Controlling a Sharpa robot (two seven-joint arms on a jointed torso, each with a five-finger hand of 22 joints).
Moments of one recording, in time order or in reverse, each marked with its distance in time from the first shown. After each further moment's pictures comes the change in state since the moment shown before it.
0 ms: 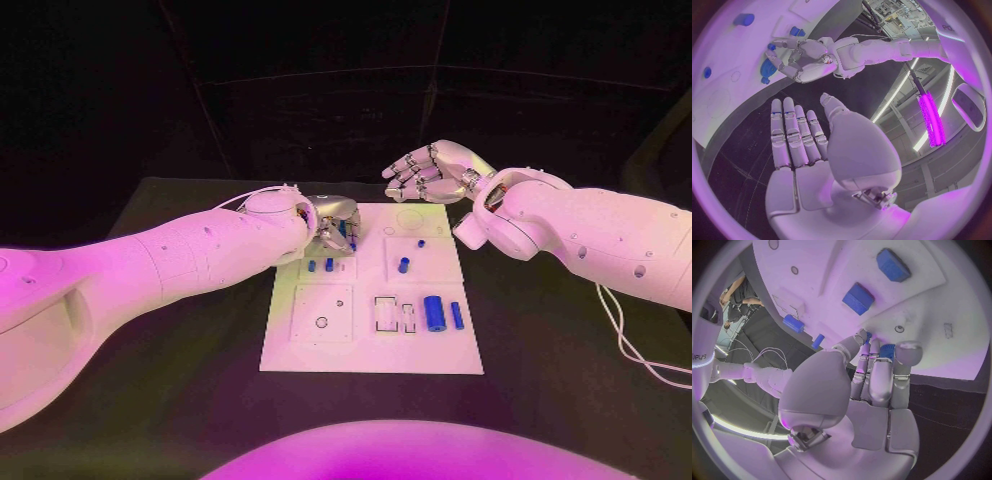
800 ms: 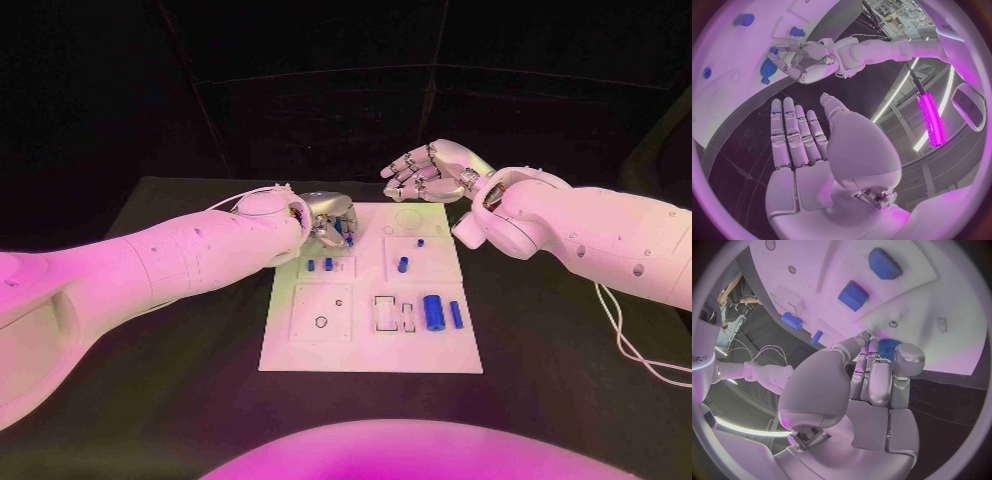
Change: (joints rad) left arm -0.002 -0.031 0.005 0.031 0.006 -0.058 -0.003; left_hand 0.016 0.030 0.111 -0.038 0.000 0.053 0.004 -0.062 -0.016 0.089 -0.009 -0.066 -0.029 0.011 -0.011 0.016 -0.009 -0.015 0.022 -0.007 0.072 0.080; right arm 0.000 0.000 0.000 0.001 0.000 0.000 0.000; right_hand 0.000 0.000 0.000 0.000 0.000 0.000 0.000 0.000 0.000 0.000 0.000 0.001 0.000 0.000 0.000 0.000 0.000 0.000 0.000 0.000 -0.004 0.000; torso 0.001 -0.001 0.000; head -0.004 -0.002
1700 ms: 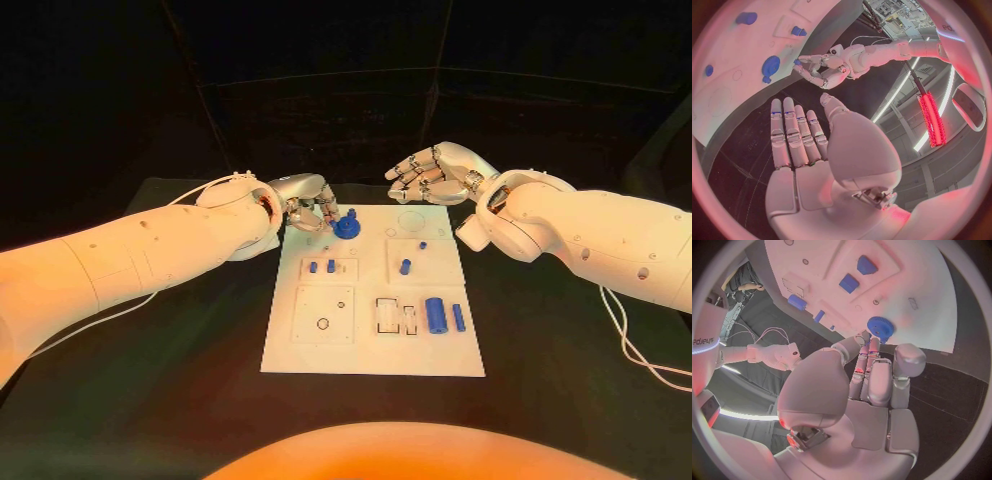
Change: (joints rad) left arm 0.009 -0.161 0.070 0.133 0.077 -0.043 0.010; left_hand -0.019 -0.019 0.008 0.003 0.000 0.015 0.003 -0.007 0.000 0.018 0.003 -0.018 0.001 0.000 0.000 0.000 -0.007 0.000 0.003 0.003 0.004 0.008; right arm 0.000 -0.006 0.000 -0.003 0.000 0.000 0.000; right_hand 0.000 0.000 0.000 0.000 0.000 0.000 0.000 0.003 0.000 0.000 0.000 0.003 0.000 0.000 0.000 0.000 -0.001 0.000 0.003 0.003 0.000 -0.001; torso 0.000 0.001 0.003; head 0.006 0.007
